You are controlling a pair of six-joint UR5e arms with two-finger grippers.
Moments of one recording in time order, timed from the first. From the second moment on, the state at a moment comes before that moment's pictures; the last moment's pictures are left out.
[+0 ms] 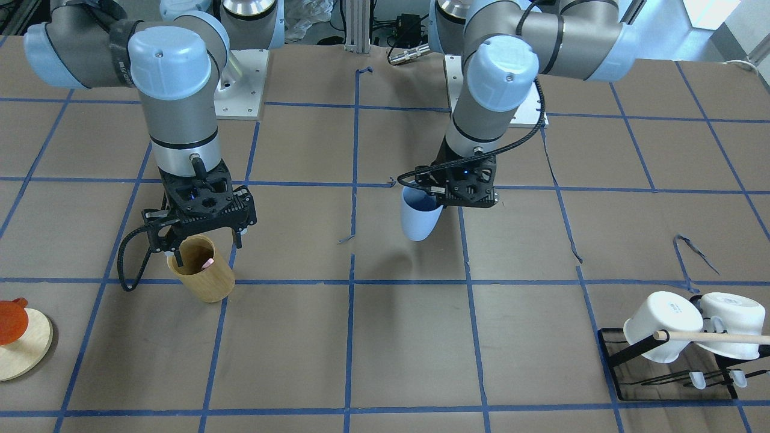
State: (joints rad) left arm -1.75 -1.67 -1.90 -1.14 1.52 -0.15; right arm 1.66 -1.41 1.84 -2.31 -1.70 -0.46
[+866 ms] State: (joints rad) left arm -1.88 -1.88 -1.87 -0.81 1.53 -0.35; right arm 1.66 -1.40 1.84 -2.35 -1.69 -0.48
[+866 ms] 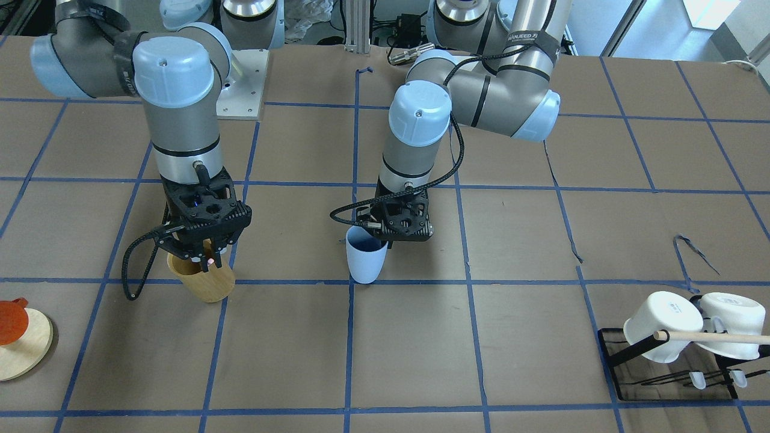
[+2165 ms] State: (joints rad) left arm -1.85 -1.81 -1.77 -0.92 1.52 -0.28; right arm 1.66 -1.45 1.73 -2.23 -1.69 -0.47
